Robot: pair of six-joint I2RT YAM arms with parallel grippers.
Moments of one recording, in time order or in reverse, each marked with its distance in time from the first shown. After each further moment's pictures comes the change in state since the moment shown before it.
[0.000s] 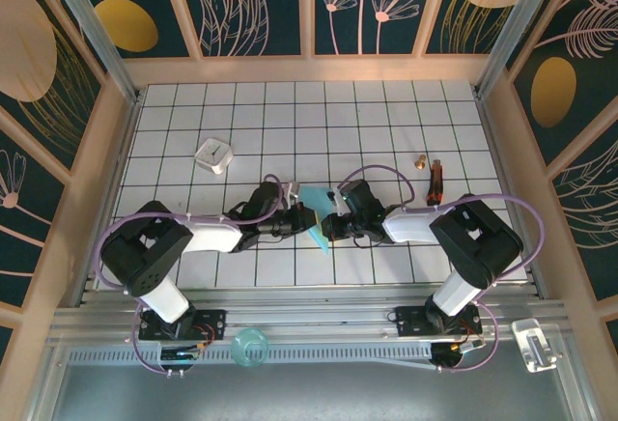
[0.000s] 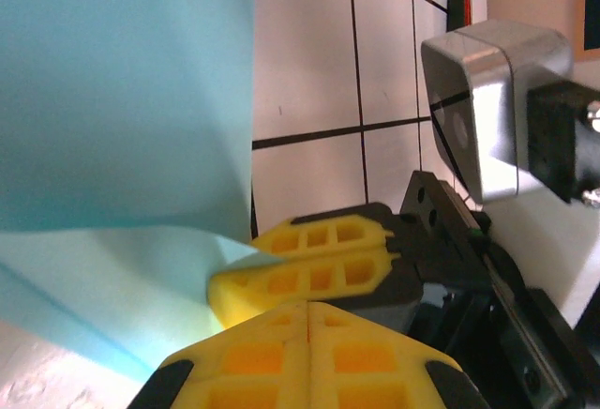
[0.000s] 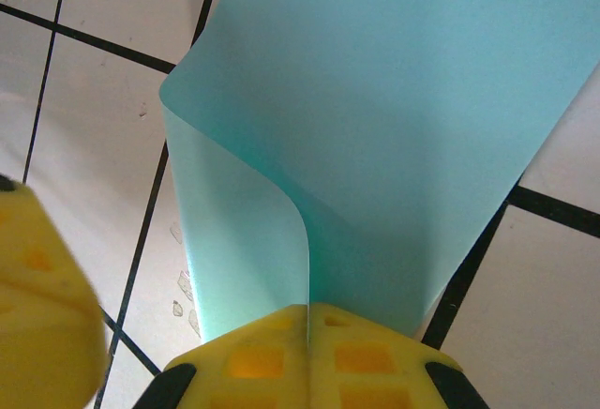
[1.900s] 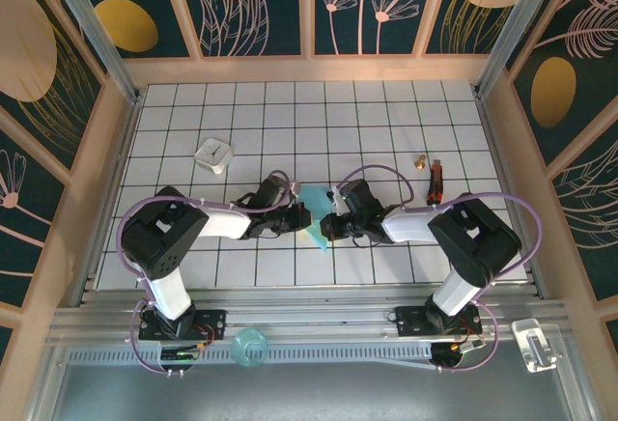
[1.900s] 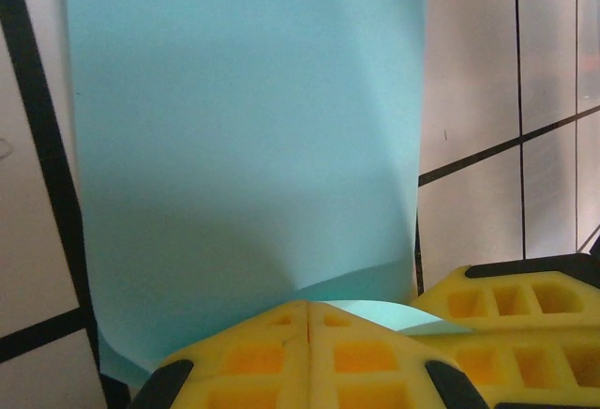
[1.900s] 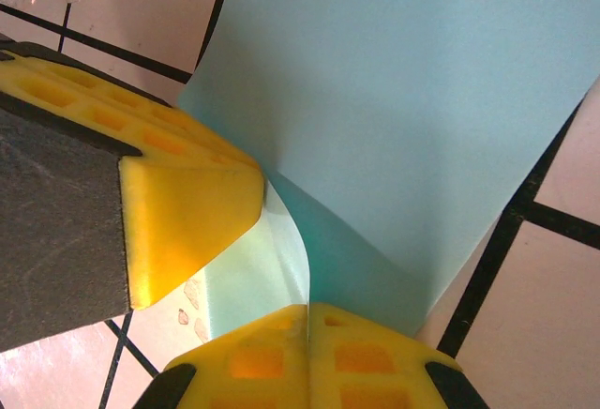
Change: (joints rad) left arm 0.052 0.123 0.101 -0.194 -0.044 0.207; right arm 0.000 0.012 0.001 0.019 -0.007 -0.003
